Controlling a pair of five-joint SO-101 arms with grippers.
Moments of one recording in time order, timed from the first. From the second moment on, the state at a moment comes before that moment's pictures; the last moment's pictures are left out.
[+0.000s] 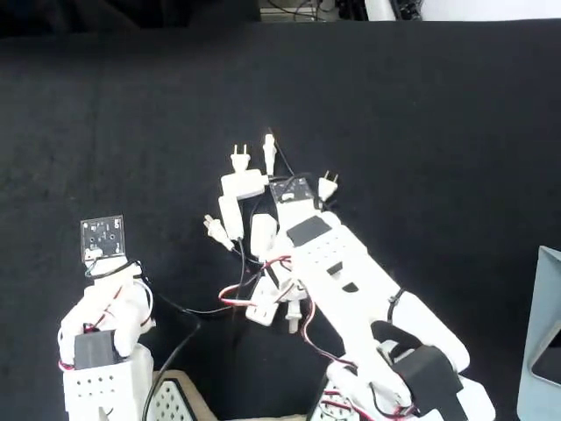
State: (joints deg) left arm -14.5 -103.8 96.3 71.2 -1.0; right arm -30.4 -18.7 51.5 70.3 -20.4
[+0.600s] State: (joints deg) left arm -14.5 -103.8 96.3 71.2 -1.0; right arm -33.1 -5.8 46.5 73.5 -20.4
